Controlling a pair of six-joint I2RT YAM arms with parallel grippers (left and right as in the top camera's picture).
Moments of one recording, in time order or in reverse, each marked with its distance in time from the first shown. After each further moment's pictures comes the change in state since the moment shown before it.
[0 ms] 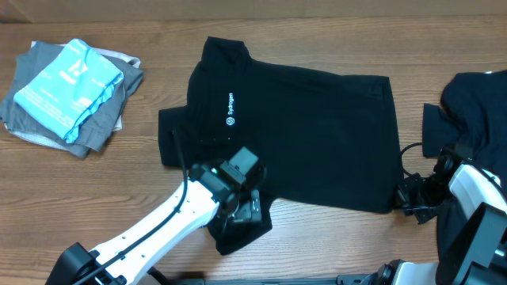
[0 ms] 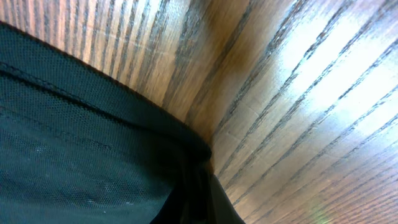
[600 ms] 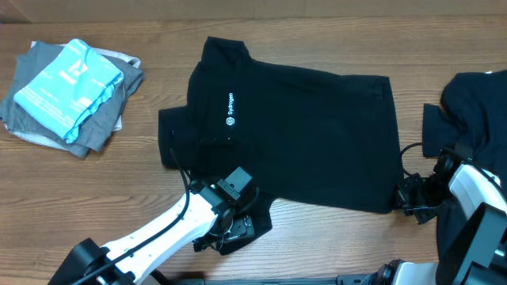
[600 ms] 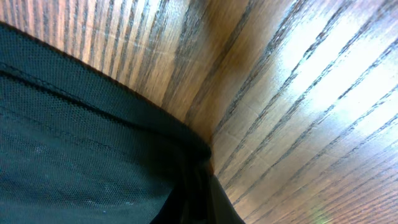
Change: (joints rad) left arm -0.005 -0.010 -0.179 0.079 0.084 -0.156; right arm 0.000 0.000 0.000 0.000 0.001 0.000
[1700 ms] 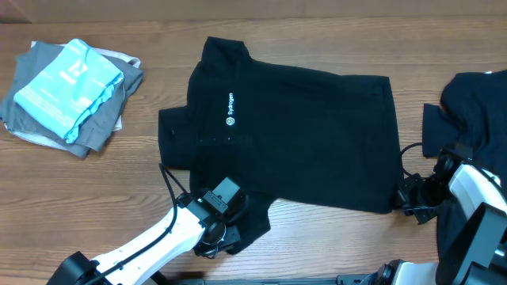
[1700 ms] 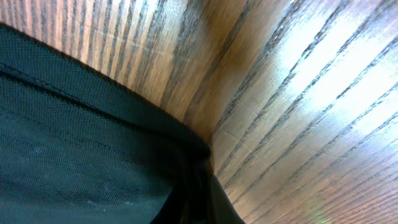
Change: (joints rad) left arm 0.026 -0.082 -0.158 0.154 0.056 -0.016; right arm 0.000 0.000 0.000 -0.006 0.003 0.000
